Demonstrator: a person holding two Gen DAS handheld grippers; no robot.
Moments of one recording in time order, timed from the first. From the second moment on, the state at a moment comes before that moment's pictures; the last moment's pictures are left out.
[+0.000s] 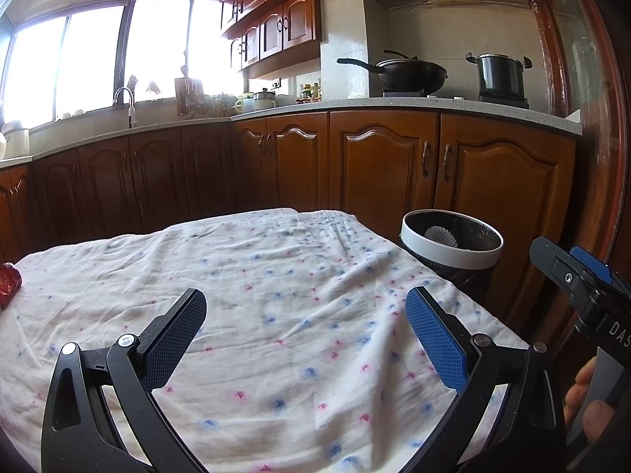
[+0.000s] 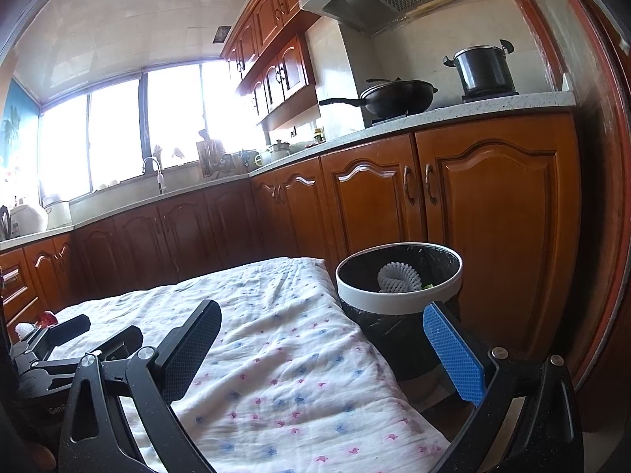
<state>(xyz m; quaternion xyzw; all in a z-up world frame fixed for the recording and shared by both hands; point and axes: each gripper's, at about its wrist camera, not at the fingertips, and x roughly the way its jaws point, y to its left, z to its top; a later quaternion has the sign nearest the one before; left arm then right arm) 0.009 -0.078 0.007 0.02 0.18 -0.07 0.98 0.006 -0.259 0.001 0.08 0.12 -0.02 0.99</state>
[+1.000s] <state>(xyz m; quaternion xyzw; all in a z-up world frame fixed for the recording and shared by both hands) 0.018 -0.068 0.003 0.01 0.19 -0.07 0.98 0.015 -0.262 -0.001 0.08 0.14 -0.02 0.99</state>
